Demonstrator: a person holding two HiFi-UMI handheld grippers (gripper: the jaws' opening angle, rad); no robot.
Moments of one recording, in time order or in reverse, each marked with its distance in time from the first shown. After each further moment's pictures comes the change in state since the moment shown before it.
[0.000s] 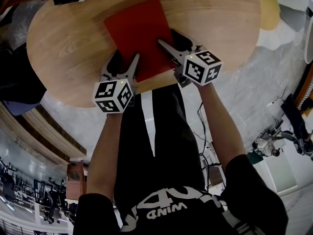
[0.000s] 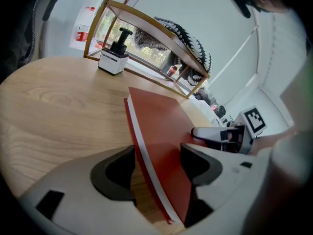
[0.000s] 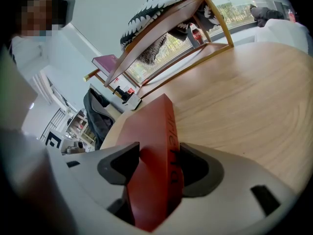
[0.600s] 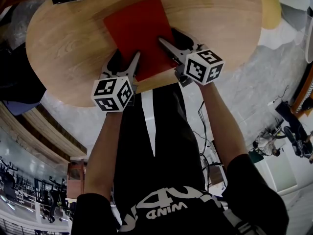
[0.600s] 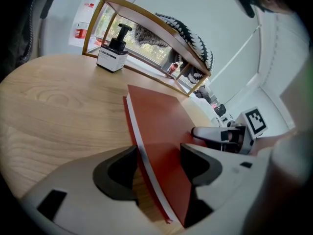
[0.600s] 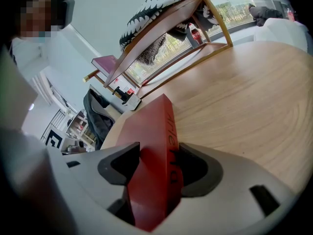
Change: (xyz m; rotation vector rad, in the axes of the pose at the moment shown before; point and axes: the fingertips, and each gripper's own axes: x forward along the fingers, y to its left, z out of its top) left arm 0.003 0.000 -0.002 -0.010 0.037 -0.003; right arm 0.000 -0.001 -0.001 0.009 -0.002 0.000
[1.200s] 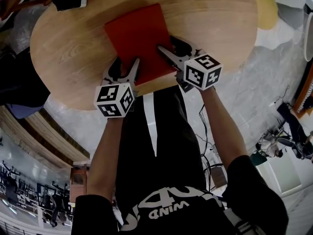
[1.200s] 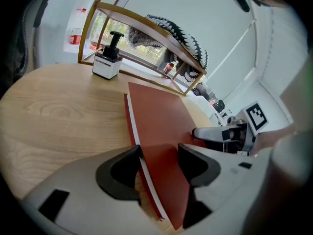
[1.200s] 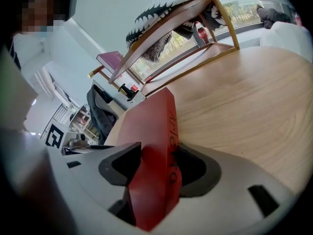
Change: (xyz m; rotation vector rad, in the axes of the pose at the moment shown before) left arm -0.013 -0.007 0.007 0.055 0.015 0.009; right arm -0.010 0.015 -0.001 -0.040 0.049 0.013
